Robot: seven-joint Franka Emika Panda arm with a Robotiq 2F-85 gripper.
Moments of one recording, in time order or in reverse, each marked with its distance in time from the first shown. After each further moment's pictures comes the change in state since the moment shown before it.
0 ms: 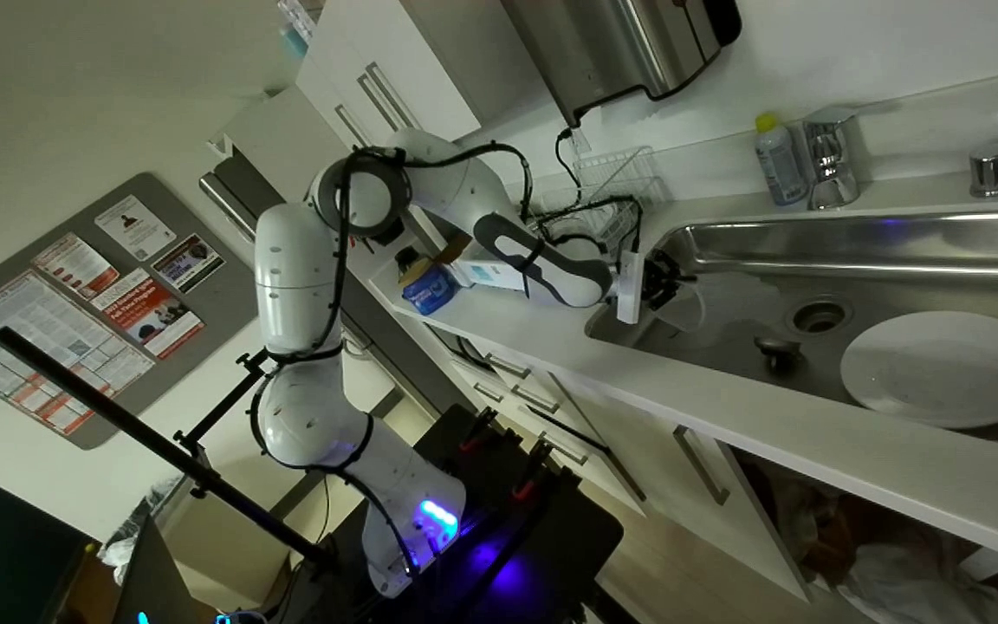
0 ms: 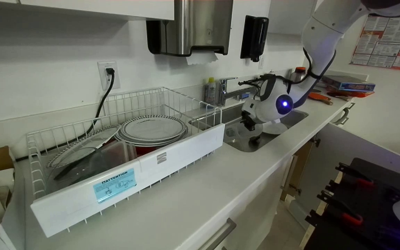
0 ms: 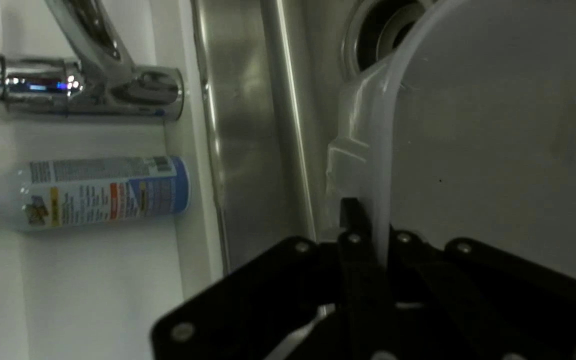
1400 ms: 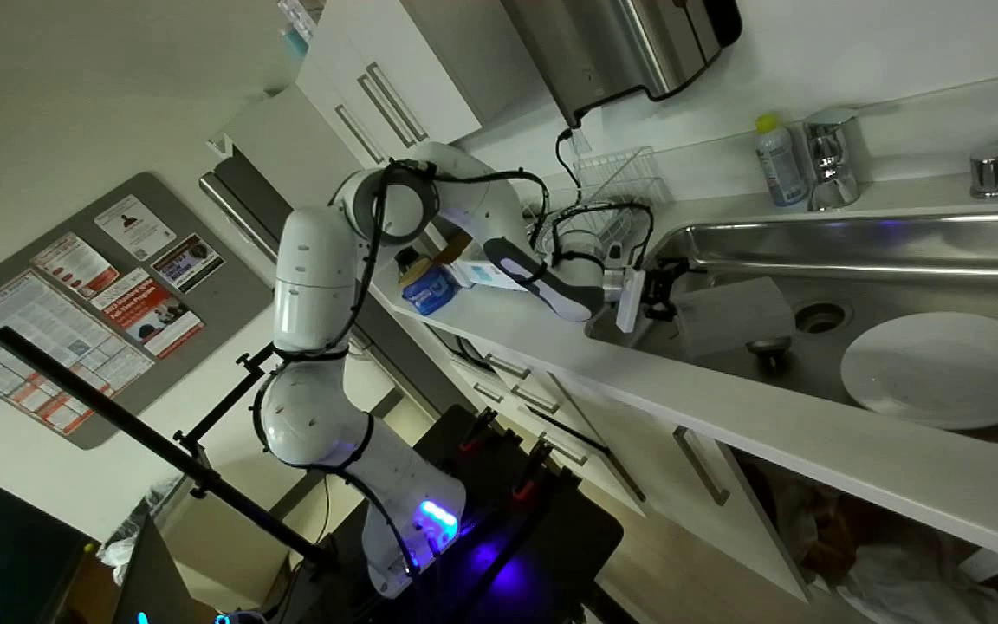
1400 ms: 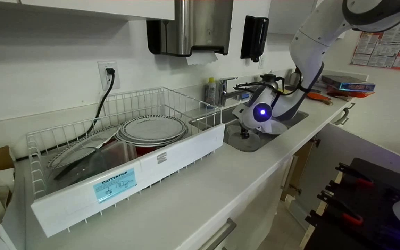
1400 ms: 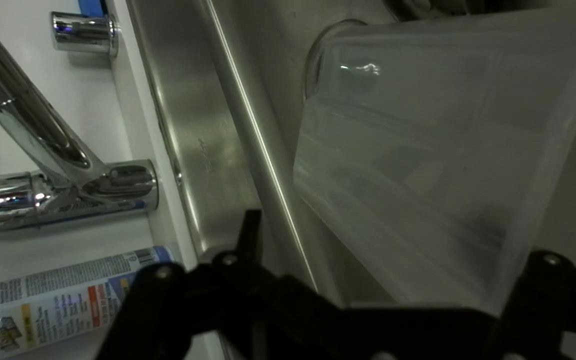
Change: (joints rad) arm 0.033 0.123 0.029 0.100 0.365 -0.140 -0.062
